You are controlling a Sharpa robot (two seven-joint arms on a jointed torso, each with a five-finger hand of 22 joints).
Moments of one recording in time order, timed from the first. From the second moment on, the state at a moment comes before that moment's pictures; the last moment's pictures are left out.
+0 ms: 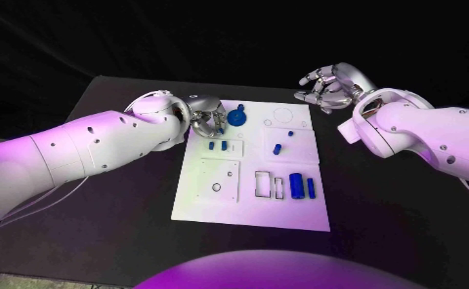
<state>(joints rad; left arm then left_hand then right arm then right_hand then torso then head) 1.18 -0.65 -0.05 1.28 -1.48 -0.07 -0.02 1.39 -0.25 0.66 0.07 0.15 1.01 0.12 0.24 0.55 1.17 0.06 0.24 0.23 1.46 -0.01 1.43 1.19 0.09 1.36 0.10 1.23 1.31 1.29 -0.94 -0.13 1.60 -0.84 -0.56 -0.05 1.34 -0.22 0.24 0.29 0.27 0.76 0.15 0.31 0.44 1.08 0.07 0.93 0.85 1.46 0.00 1.33 1.24 0.13 1.26 0.10 0.83 1.22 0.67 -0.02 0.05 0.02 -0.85</state>
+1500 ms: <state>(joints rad) 1.18 -0.65 -0.05 1.28 -1.48 -0.06 -0.03 1.34 -0.28 0.66 0.06 0.17 0.91 0.13 0.17 0.52 1.15 0.08 0.17 0.23 1.41 0.02 1.39 1.07 0.09 1.33 0.12 1.18 1.31 1.29 -0.94 -0.13 1.59 -0.84 -0.56 -0.05 1.34 -0.22 0.25 0.29 0.27 0.76 0.15 0.32 0.44 1.08 0.07 0.93 0.84 1.46 0.00 1.33 1.24 0.13 1.26 0.10 0.82 1.22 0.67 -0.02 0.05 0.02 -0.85</state>
